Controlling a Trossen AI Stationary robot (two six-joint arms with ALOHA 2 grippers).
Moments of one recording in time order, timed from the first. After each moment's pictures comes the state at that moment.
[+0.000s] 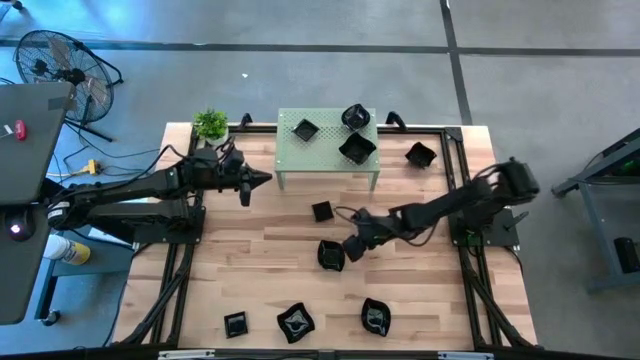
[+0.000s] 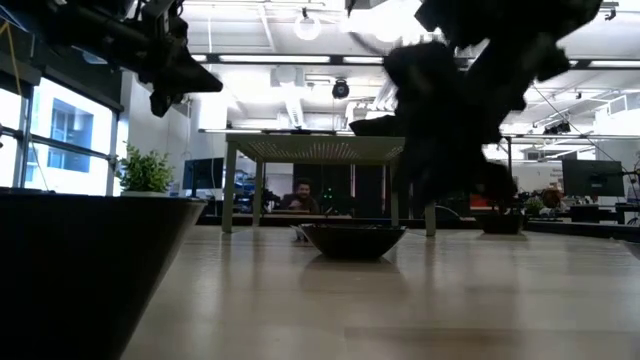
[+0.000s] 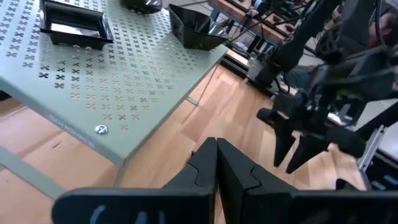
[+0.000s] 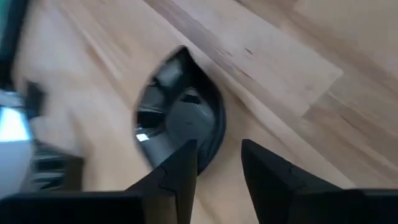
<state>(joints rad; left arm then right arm) 0.33 0.70 0.47 -0.03 0.09 -0.40 0.19 1.64 0.77 0.05 0.01 1.15</state>
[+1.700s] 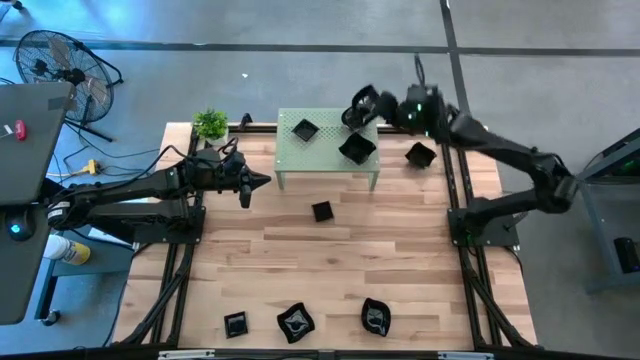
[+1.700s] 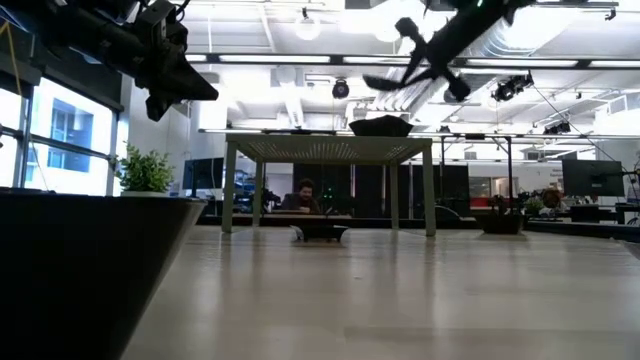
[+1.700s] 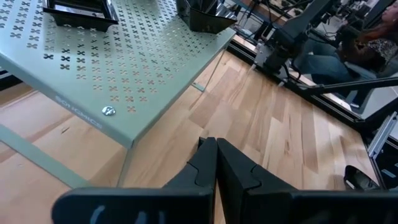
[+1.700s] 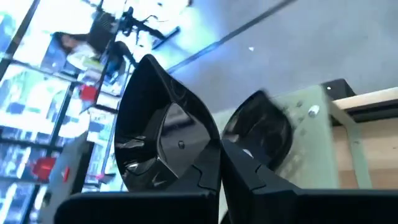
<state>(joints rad) 0.33 0.70 0.47 -0.08 0.08 -0.39 -0.62 1.27 1.12 -0.29 0.15 1.09</state>
